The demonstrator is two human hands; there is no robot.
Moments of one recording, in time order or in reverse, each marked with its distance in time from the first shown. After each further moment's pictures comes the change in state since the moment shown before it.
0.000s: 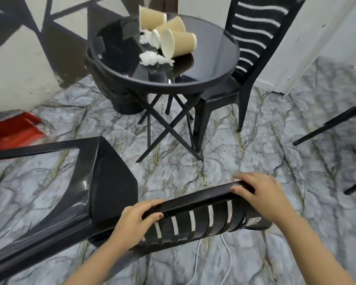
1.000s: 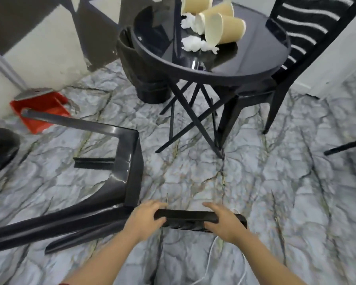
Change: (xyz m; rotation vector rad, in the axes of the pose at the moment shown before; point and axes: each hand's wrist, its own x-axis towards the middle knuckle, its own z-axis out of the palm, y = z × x) left_hand 0.007 -0.094 -0.001 0.314 -0.152 -0.193; right_hand 0.024 -0.064 0.170 0.217 -0.554 0.053
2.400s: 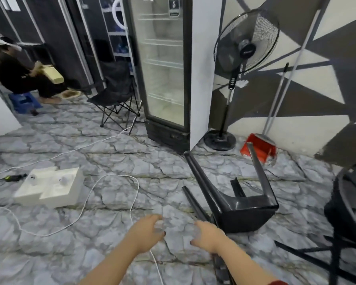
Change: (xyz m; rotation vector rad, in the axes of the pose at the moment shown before) left_hand -0.295 0.296 0.031 -0.558 0.792 -1.178; right_hand -0.162 -0.165 -0.069 -1.071 -0.707 -0.995
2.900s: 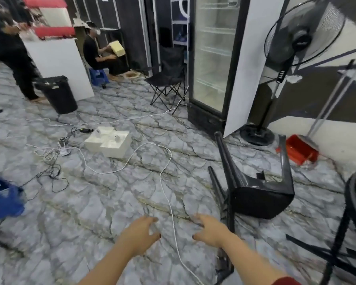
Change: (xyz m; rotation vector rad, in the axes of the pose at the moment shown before) left_hand -0.235 0.020 0.137 -0.123 0.077 -0.313; right_hand -0.158 0.038 0.106 -0.071 -0.104 -0.258
